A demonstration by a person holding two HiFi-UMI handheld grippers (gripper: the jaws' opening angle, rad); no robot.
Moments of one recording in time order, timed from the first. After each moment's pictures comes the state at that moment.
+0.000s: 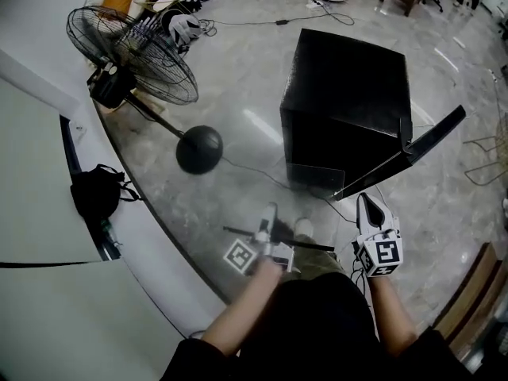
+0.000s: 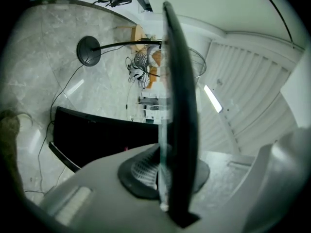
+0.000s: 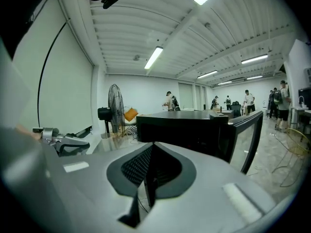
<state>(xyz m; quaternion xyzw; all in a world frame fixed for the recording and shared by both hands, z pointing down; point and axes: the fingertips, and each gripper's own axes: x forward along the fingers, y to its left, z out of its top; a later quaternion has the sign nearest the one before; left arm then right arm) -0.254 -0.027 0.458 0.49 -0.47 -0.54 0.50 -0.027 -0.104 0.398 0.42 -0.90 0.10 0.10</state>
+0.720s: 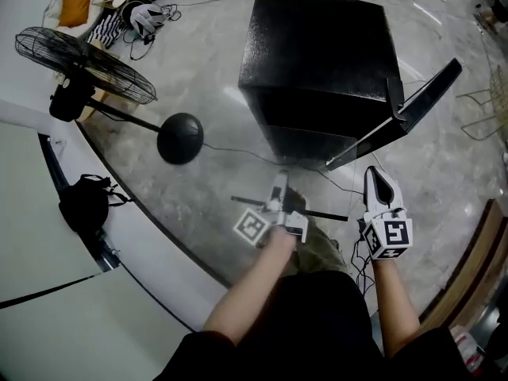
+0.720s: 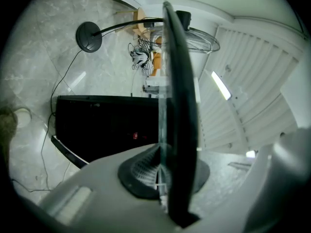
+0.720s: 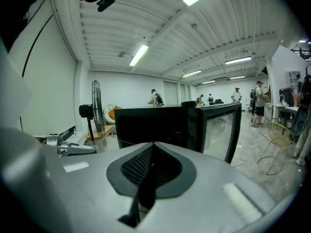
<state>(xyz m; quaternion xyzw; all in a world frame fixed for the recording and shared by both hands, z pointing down) -0.175 -0.116 0.530 0.51 -0.45 -0.48 0.55 0.039 -0.144 0.449 0.50 -0.85 0.12 0.10</state>
